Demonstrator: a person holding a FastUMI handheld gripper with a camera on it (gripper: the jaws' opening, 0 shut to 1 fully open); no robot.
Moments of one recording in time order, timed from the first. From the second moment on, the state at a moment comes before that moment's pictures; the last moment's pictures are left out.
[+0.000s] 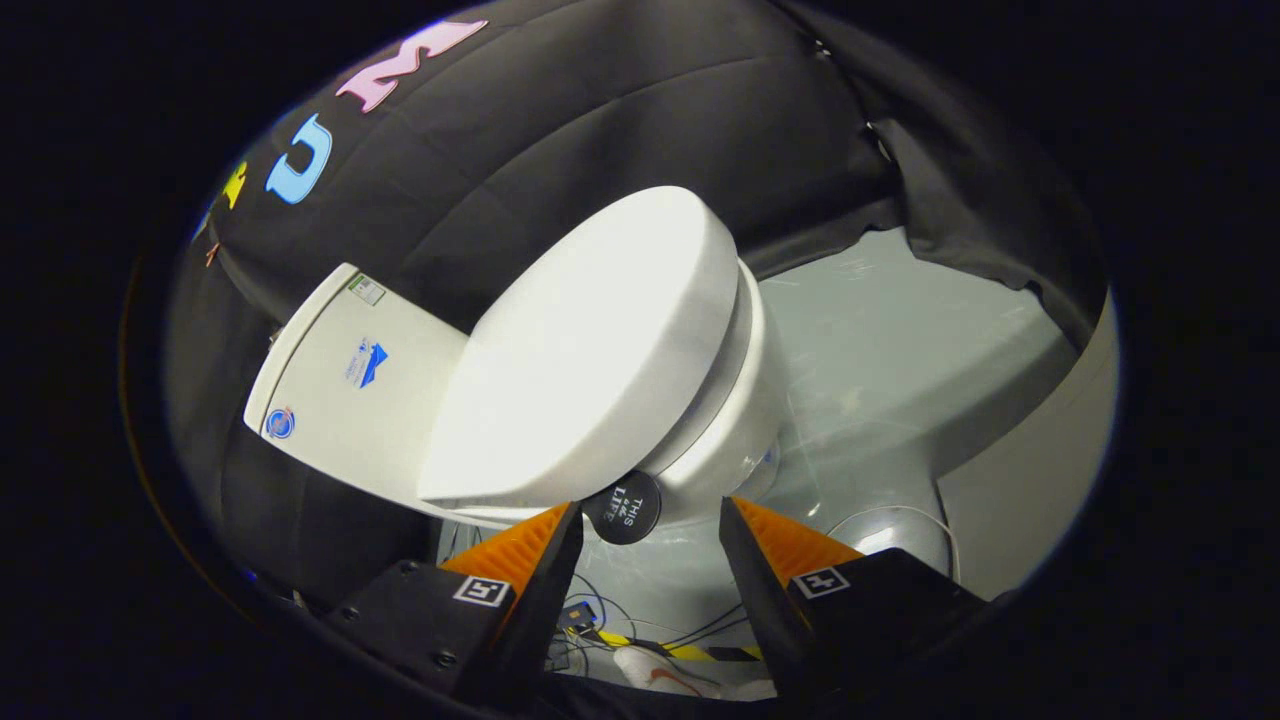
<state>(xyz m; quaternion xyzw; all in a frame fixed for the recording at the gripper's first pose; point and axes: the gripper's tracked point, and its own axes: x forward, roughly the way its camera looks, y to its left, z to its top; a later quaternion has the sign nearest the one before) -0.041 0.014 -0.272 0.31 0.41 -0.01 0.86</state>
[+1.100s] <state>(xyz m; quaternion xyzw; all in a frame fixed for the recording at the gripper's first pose) -0.033 0.029 -0.272 0.40 0.39 0.03 0.83</state>
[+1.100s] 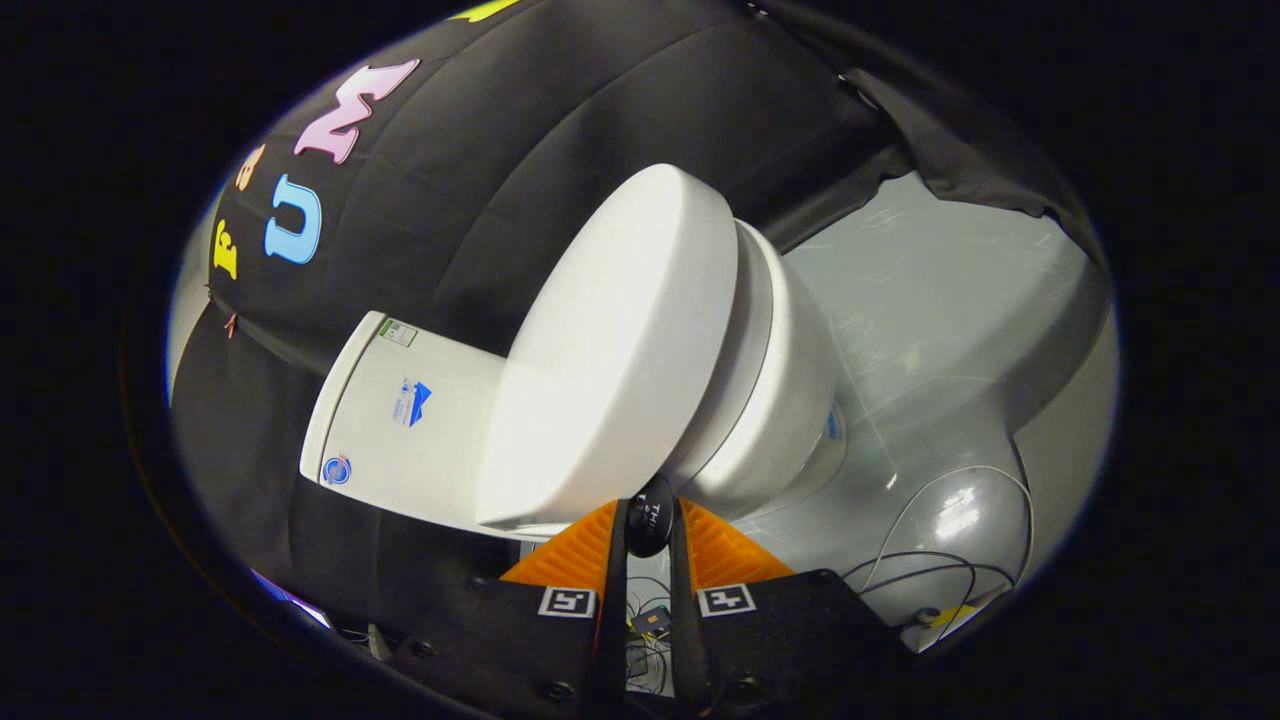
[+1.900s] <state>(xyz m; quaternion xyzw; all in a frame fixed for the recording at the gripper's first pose) -0.033 0.027 -0.267 0.47 0.38 -0.02 0.79</state>
